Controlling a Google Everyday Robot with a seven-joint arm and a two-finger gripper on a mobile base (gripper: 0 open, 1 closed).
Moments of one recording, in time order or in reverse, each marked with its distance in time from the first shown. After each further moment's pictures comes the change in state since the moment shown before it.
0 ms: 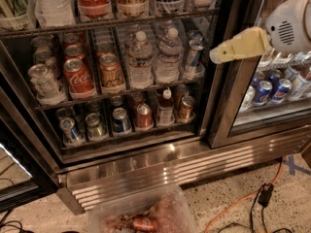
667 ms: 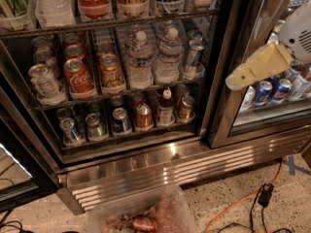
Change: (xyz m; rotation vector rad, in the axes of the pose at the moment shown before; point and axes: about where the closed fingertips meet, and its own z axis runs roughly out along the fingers) arm 0.040 0.016 -0.029 -0.125 0.211 -0.185
